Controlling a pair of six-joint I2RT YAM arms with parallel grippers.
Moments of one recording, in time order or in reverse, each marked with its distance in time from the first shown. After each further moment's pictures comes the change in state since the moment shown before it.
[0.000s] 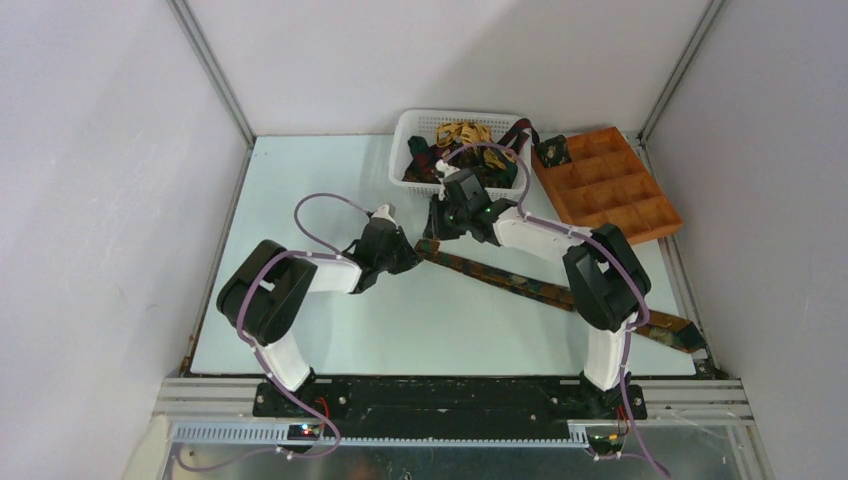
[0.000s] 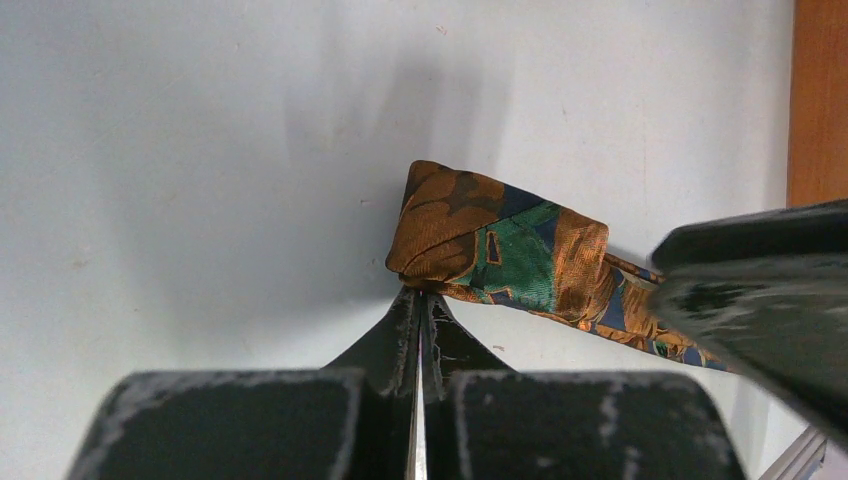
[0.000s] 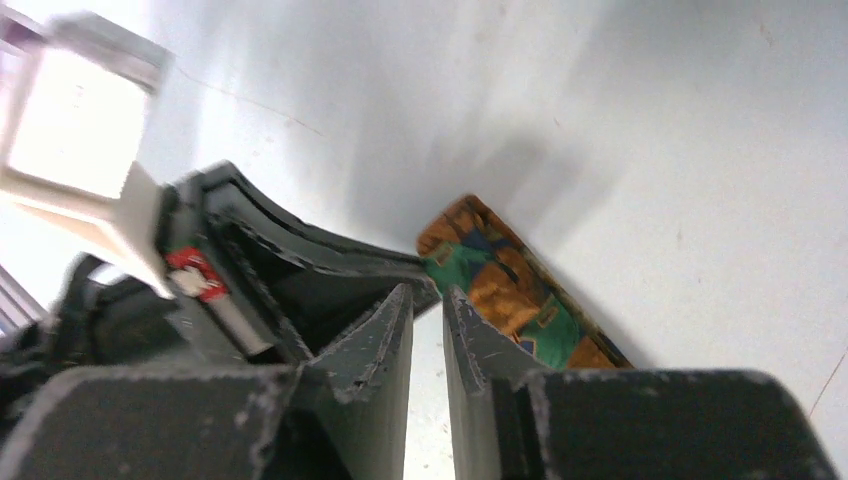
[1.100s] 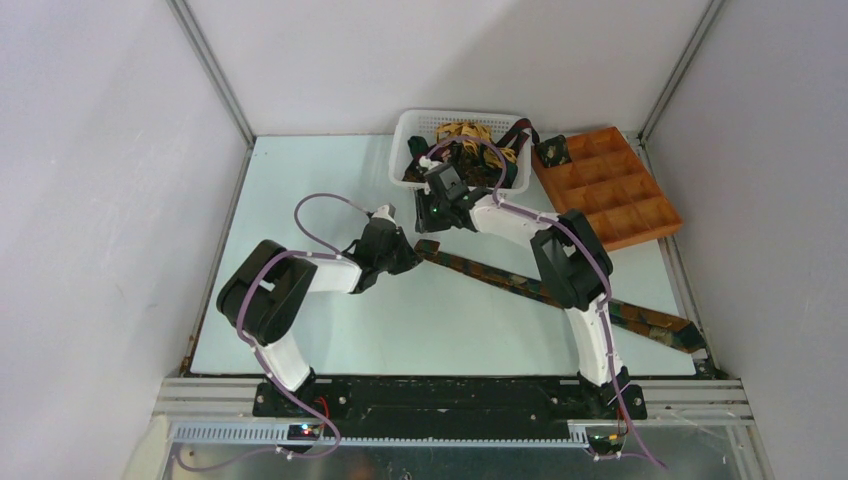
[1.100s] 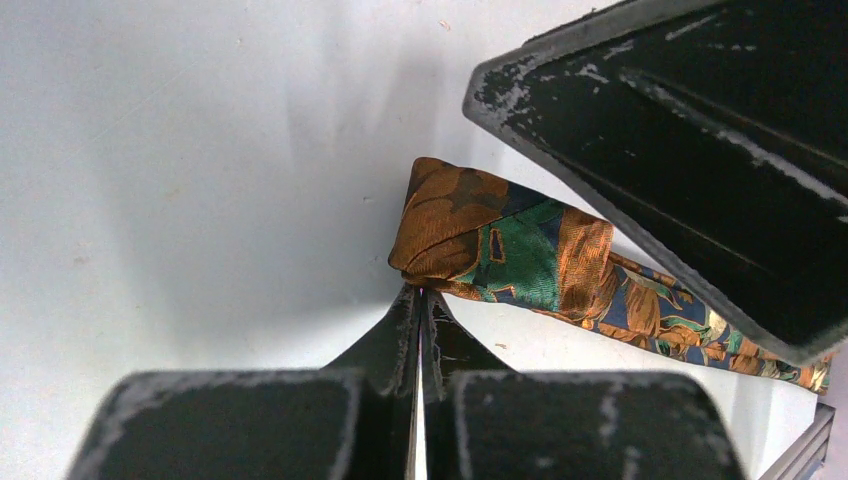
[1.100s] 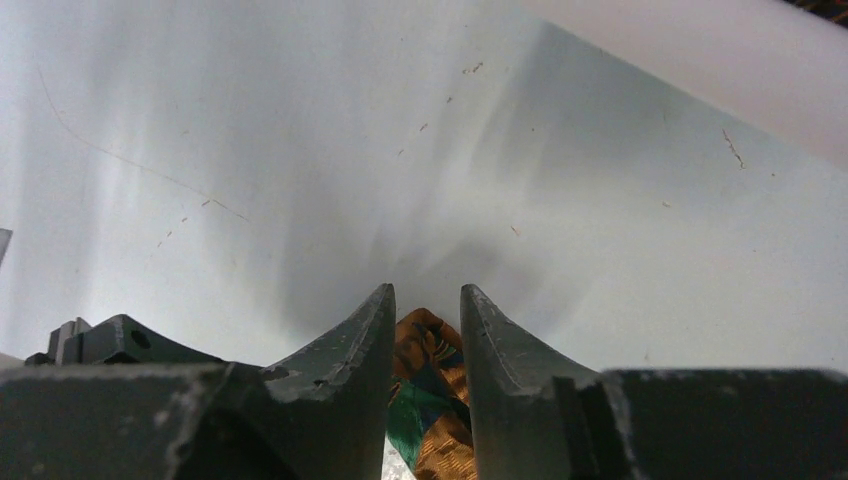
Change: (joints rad) left arm 0.000 0.000 0.001 -0.008 0.001 0.000; right arm 0.000 0.234 0.279 -0.101 0.081 -0.076
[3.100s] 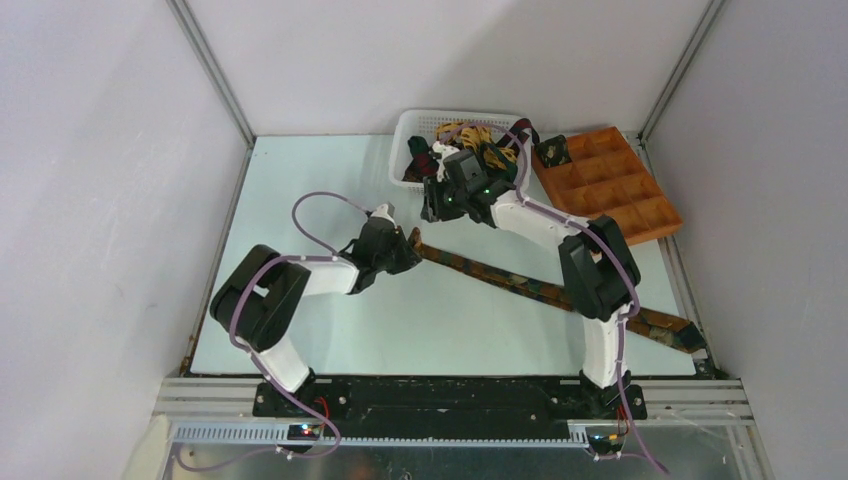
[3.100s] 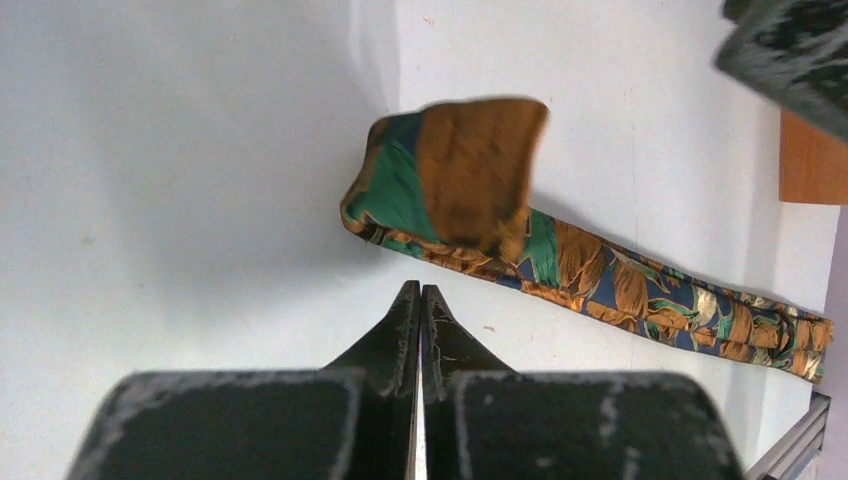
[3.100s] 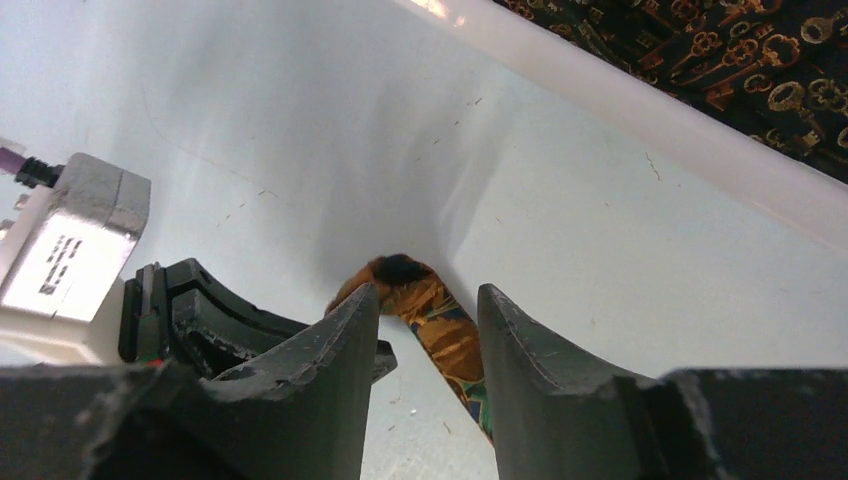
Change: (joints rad) left arm -0.001 -0.039 0.001 -0.037 0.005 0.010; right arm -0.042 -0.140 -0.072 0.035 -0.055 -0.059
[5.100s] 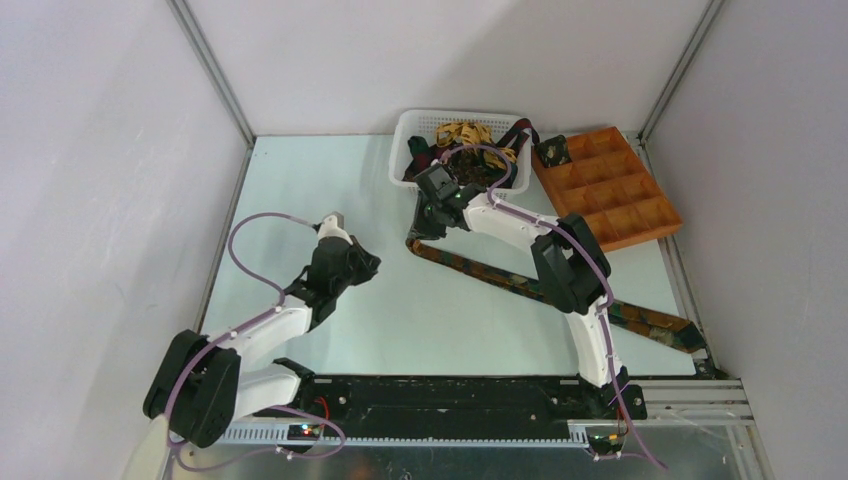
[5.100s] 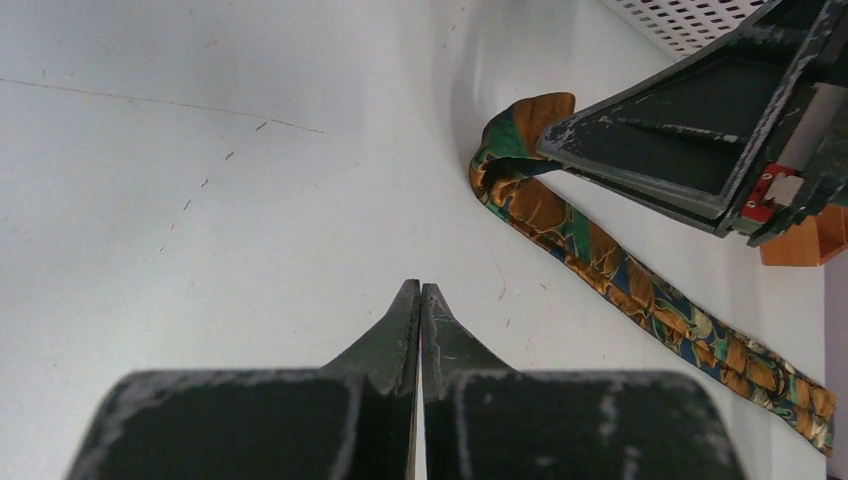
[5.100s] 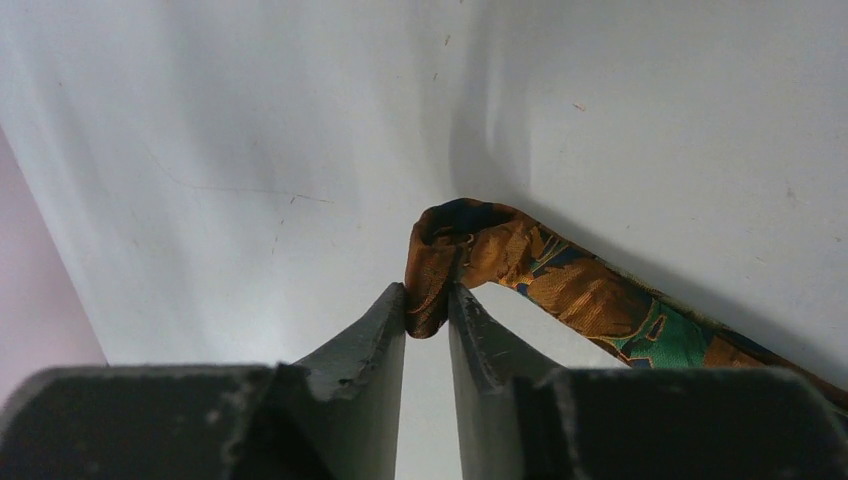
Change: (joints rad) left arm 0.113 -0.545 -0.278 -0.139 -0.151 0.034; right arm 0.092 0.135 0.156 -0.229 0.096 0.507
